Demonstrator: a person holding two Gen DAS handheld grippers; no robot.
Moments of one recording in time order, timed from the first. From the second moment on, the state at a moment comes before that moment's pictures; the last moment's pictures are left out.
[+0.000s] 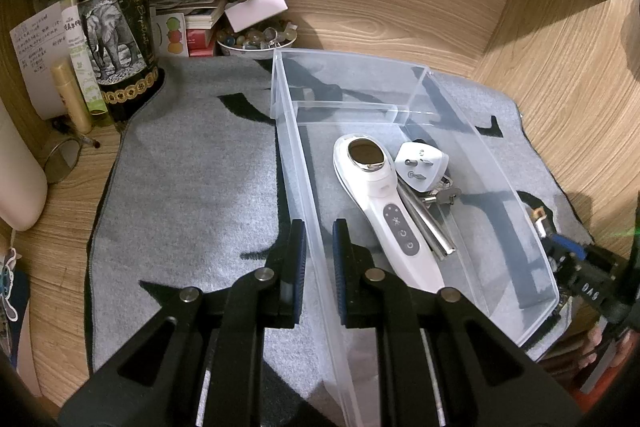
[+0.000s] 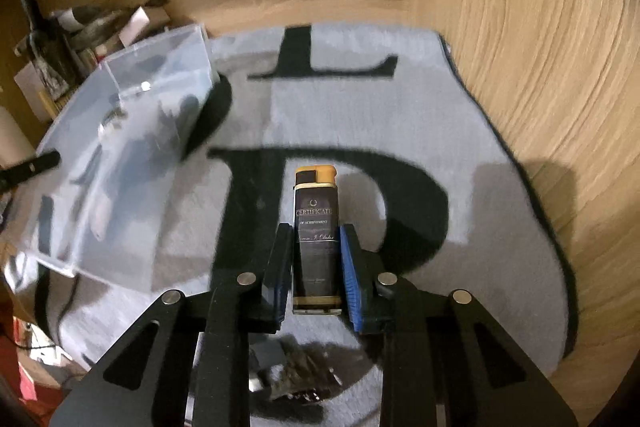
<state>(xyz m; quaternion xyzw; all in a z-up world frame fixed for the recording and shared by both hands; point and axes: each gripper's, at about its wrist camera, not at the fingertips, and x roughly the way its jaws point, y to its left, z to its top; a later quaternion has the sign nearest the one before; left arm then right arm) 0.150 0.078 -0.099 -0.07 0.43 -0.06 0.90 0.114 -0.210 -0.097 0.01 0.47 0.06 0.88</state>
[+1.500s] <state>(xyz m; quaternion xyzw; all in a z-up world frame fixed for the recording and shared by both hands) 0.150 0.078 -0.099 -0.07 0.43 -0.06 0.90 0.163 -0.060 -0.083 -0.10 0.46 0.25 0.84</state>
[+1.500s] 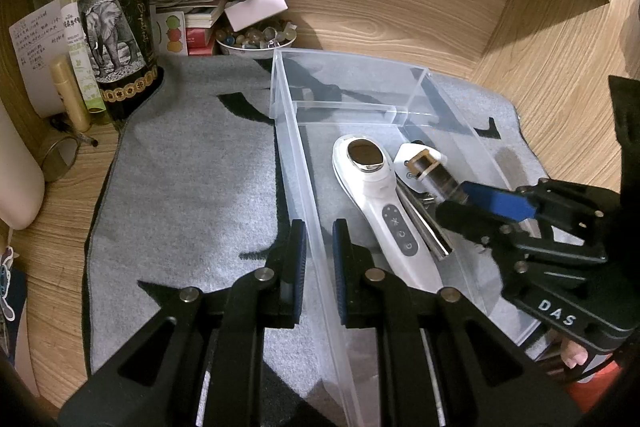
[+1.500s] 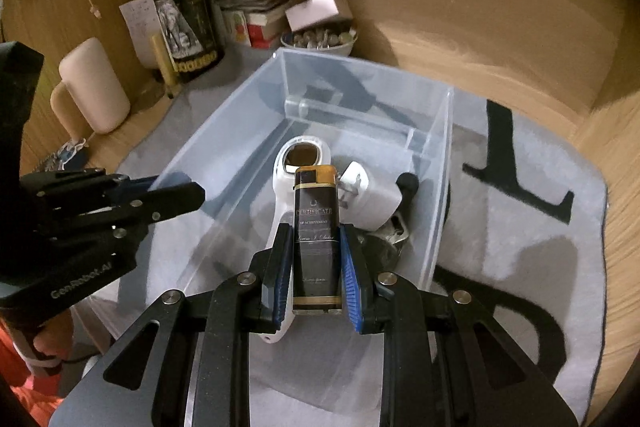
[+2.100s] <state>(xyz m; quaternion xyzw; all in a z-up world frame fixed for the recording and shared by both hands) 0.151 0.077 -0.099 -0.07 0.43 -0.06 0.90 0.153 -0.081 -0.060 -0.07 0.43 0.25 0.86</state>
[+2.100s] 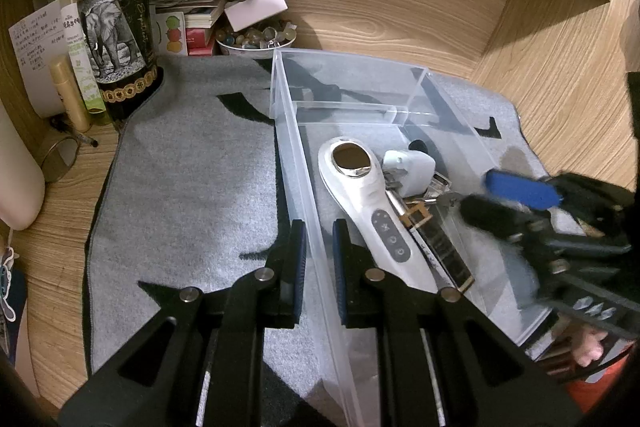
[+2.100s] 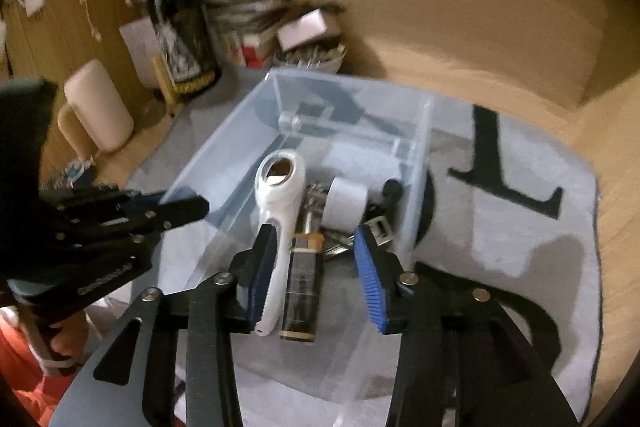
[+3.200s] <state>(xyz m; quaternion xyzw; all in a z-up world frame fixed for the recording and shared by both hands) 0.150 0.077 -0.099 -0.07 0.43 -0.06 0.90 0.068 -0.220 -0.096 -0.01 0.50 0.04 0.86</state>
